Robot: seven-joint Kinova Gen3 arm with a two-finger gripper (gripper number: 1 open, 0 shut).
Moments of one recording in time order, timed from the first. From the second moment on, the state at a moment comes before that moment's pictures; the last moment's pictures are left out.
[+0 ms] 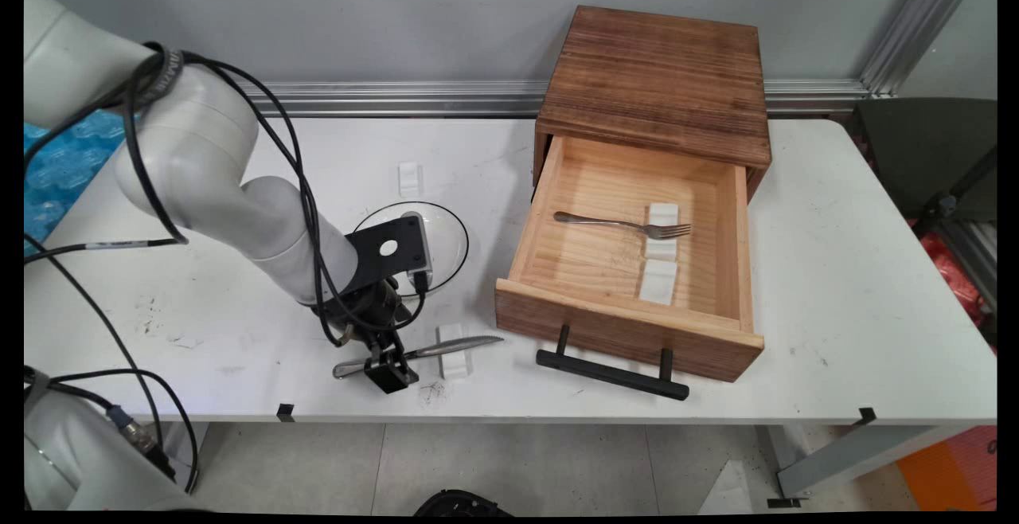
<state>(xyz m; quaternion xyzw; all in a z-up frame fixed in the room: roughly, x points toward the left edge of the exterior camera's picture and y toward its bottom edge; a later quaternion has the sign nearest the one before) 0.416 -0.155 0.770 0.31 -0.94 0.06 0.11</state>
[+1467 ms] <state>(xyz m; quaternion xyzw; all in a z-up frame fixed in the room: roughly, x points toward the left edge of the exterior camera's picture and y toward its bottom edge) 0.419 -0.152 0.773 0.27 -0.95 0.04 0.11</state>
